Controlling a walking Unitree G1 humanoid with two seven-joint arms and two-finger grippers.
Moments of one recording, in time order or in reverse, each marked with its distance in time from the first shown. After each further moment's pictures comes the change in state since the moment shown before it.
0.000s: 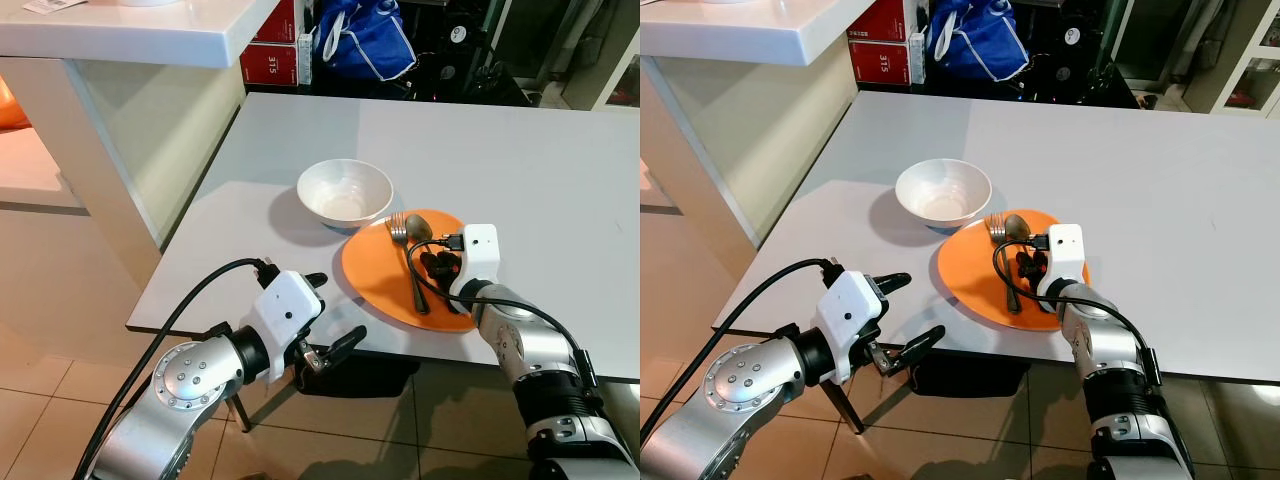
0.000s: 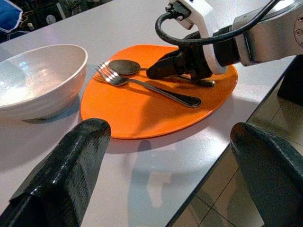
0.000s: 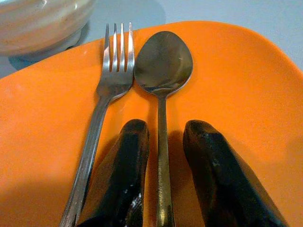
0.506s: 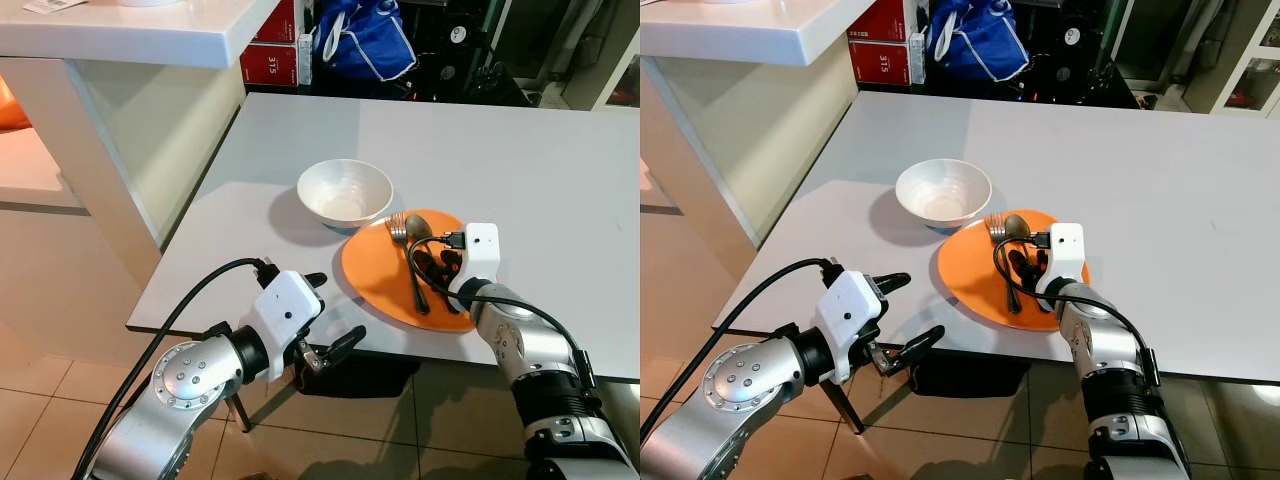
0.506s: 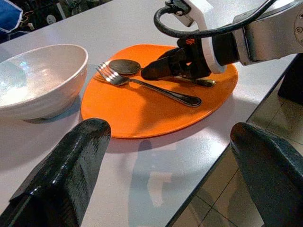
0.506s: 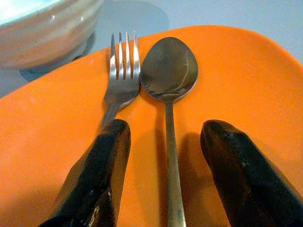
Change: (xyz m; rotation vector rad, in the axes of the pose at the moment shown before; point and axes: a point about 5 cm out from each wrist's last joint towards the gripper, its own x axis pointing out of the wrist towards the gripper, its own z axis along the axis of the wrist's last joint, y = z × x) left arm 0.000 0.000 0.000 0.003 0.001 0.000; right arm 0.000 0.003 0.002 0.057 -0.018 0.013
